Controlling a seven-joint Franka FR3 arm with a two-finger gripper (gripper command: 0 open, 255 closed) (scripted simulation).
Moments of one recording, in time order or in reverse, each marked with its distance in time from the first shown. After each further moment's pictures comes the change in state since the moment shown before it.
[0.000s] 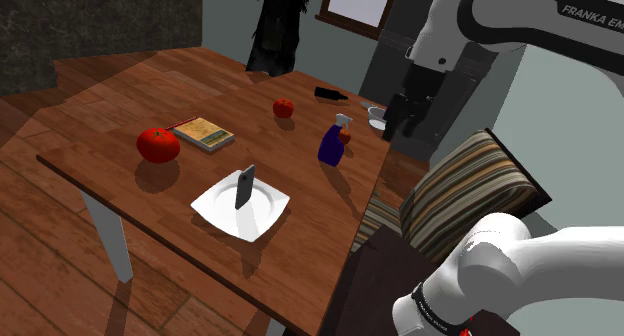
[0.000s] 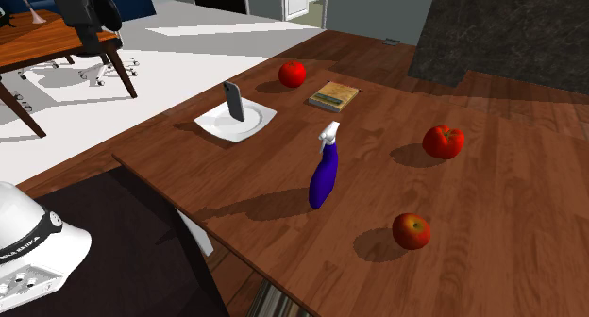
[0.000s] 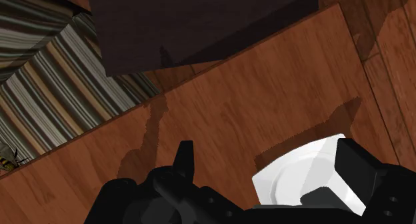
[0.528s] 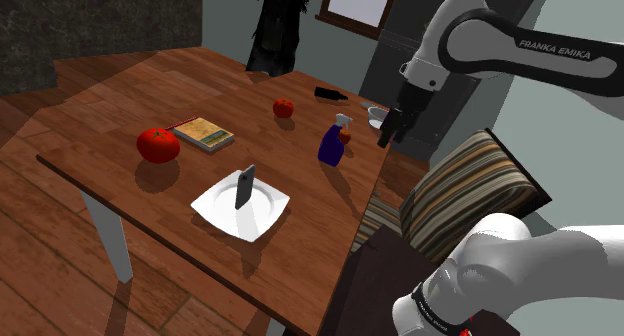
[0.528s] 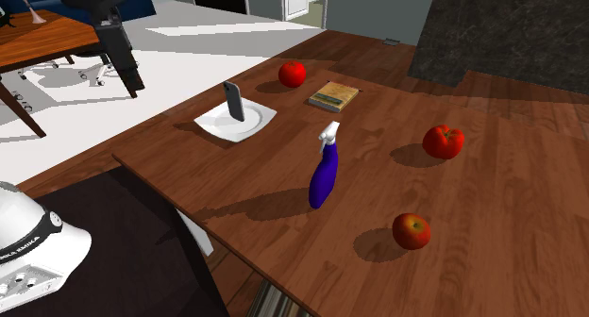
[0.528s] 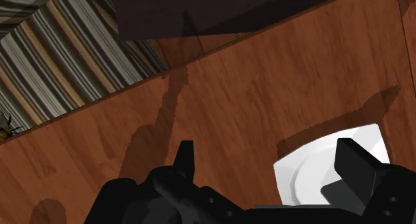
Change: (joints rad) arm -0.013 0.017 -0.114 -0.120 -0.077 0.202 -0.180
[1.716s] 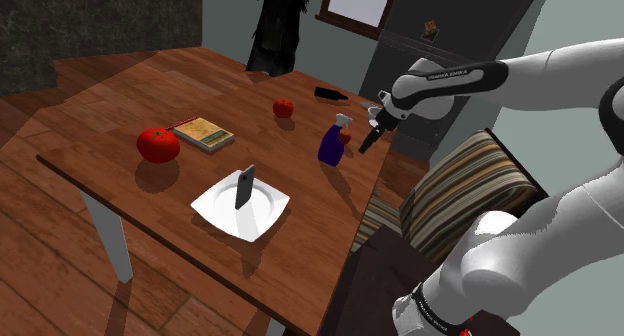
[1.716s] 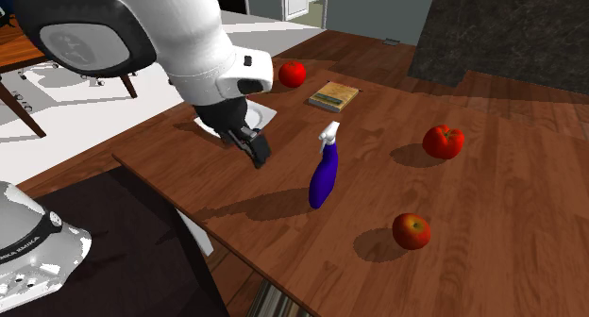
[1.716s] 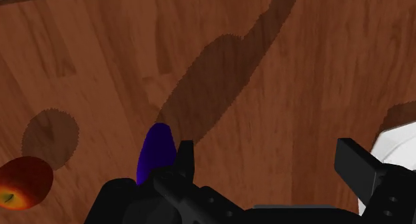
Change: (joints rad) arm 0.100 0.436 -0.420 -0.012 0.074 0.636 -0.634
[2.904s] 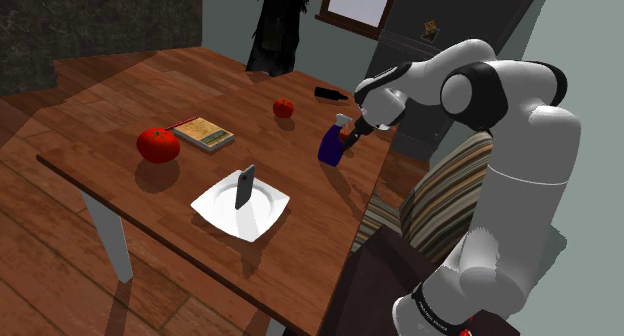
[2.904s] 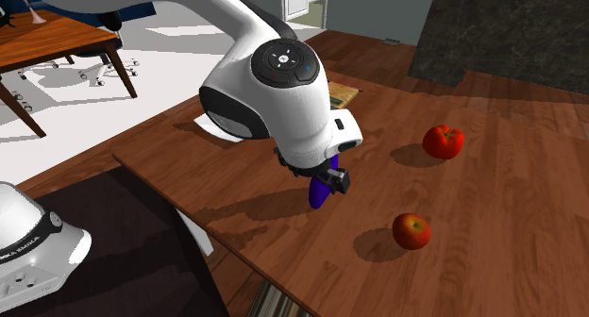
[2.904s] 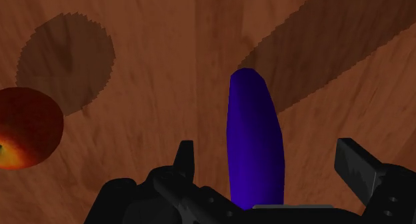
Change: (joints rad) arm -0.043 0.639 -0.039 0.384 0.737 0.088 -0.749
